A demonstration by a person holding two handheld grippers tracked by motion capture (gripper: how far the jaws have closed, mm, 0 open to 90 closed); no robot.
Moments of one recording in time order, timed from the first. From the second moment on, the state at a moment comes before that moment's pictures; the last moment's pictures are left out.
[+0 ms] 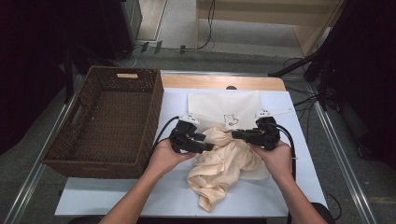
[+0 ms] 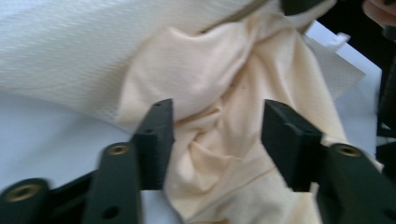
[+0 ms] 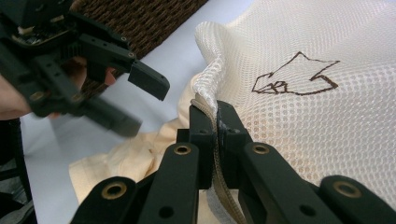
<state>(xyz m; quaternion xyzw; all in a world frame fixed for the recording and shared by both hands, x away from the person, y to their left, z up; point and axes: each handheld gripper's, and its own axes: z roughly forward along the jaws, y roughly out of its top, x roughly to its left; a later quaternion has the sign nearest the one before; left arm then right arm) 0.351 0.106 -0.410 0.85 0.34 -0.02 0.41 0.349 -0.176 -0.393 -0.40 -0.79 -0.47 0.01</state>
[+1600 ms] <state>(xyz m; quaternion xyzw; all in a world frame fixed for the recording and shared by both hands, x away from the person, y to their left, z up) 0.350 0.041 -0.428 0.85 0.32 0.00 0.42 0.353 -0.169 -0.395 -0.40 -0.79 -0.47 0.01</state>
